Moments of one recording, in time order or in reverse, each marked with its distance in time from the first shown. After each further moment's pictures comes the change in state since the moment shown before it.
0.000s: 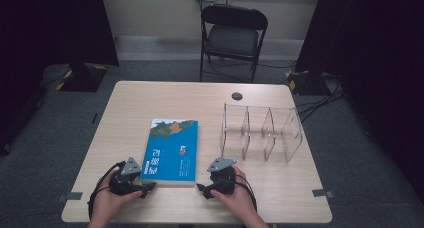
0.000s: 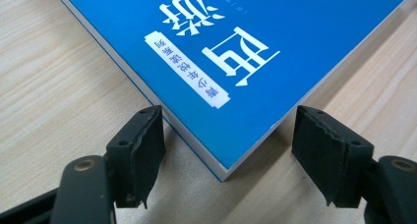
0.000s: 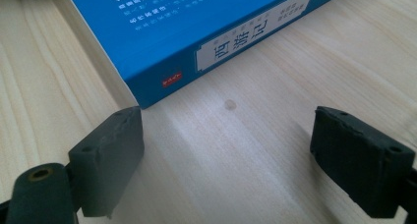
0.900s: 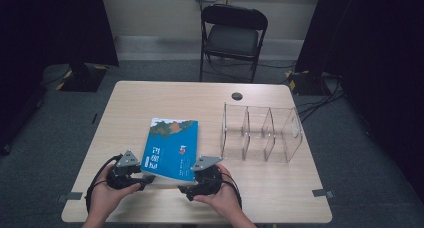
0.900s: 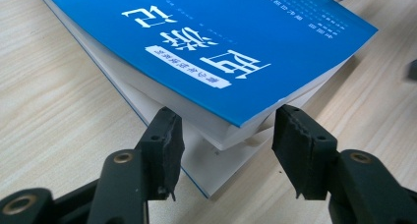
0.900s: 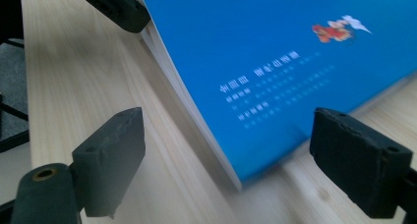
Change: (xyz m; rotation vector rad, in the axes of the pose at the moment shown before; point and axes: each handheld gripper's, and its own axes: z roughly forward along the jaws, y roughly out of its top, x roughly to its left) left arm 0.003 0.021 -0.021 -0.040 -0.049 -0.036; right arm 0.034 0.041 0.009 -0.067 0.133 -0.012
